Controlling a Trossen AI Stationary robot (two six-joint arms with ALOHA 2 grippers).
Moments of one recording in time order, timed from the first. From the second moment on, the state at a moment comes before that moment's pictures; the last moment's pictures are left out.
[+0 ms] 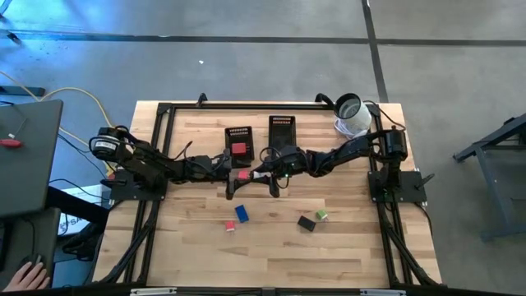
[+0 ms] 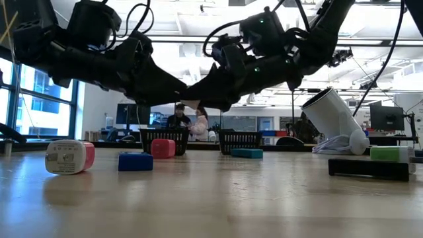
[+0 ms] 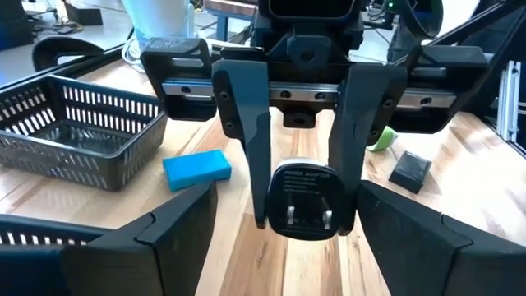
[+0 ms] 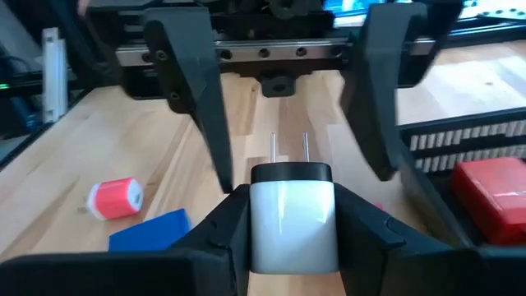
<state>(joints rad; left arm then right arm) -0.01 1.54 0.35 1.07 -0.13 -0.18 -0.09 1.91 0.89 0.73 -0.19 0.10</state>
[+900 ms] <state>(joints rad) -0.02 1.54 0.35 0.96 -0.22 -0.15 -0.23 1.91 0.90 0.77 -0.16 0.06</state>
